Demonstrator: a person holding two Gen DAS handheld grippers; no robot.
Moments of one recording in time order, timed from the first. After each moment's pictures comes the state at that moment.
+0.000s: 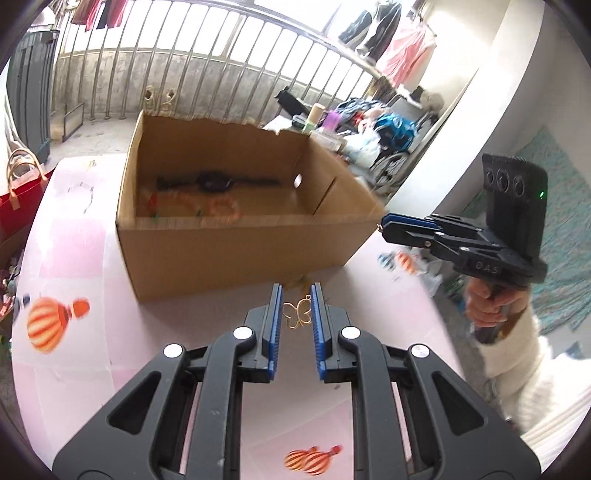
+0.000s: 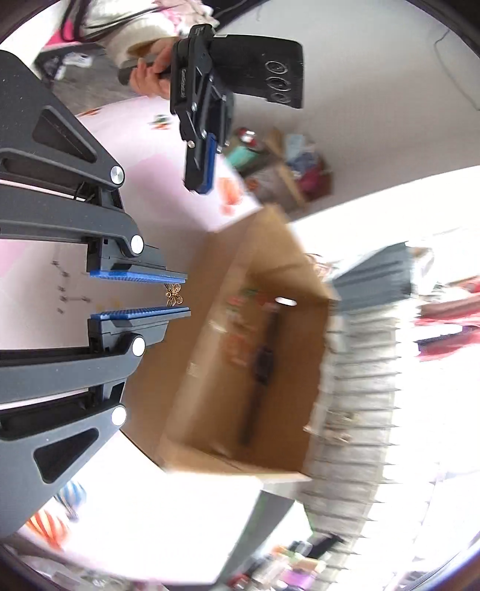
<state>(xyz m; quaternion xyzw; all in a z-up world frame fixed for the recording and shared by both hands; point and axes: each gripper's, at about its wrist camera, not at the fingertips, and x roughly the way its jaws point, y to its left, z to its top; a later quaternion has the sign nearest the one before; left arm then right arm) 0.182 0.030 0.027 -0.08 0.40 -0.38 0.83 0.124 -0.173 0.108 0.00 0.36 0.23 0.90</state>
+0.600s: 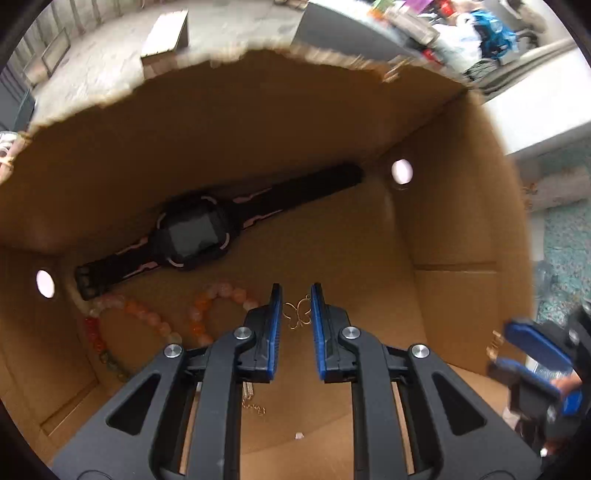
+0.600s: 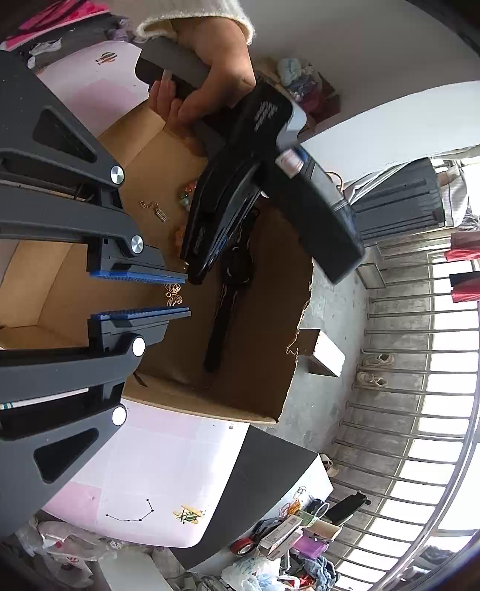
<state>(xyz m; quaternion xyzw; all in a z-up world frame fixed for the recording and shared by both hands) 0.427 -0.151 -0.057 0.06 0.67 -0.28 0.69 0.265 -0.181 0.079 -0.03 0.46 0.13 0.88</state>
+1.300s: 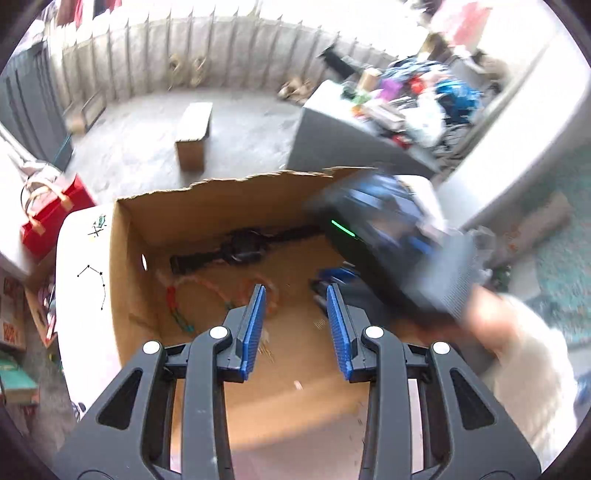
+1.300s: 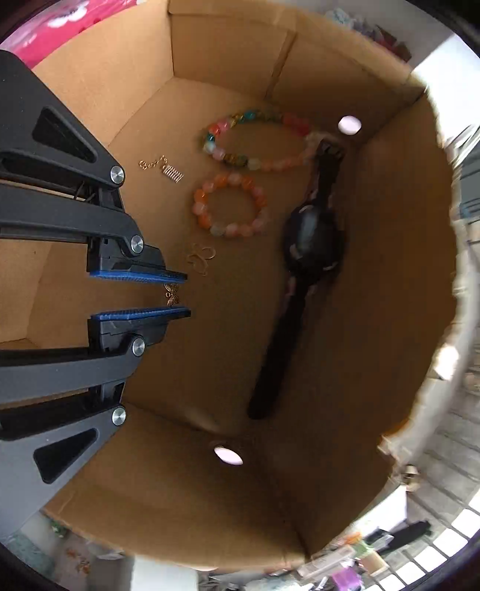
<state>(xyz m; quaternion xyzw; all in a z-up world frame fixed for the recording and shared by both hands) 0.313 -0.051 0.077 0.01 0.48 -0.30 0.82 0.355 -0.143 -0.008 -0.04 0.68 0.09 0.72</state>
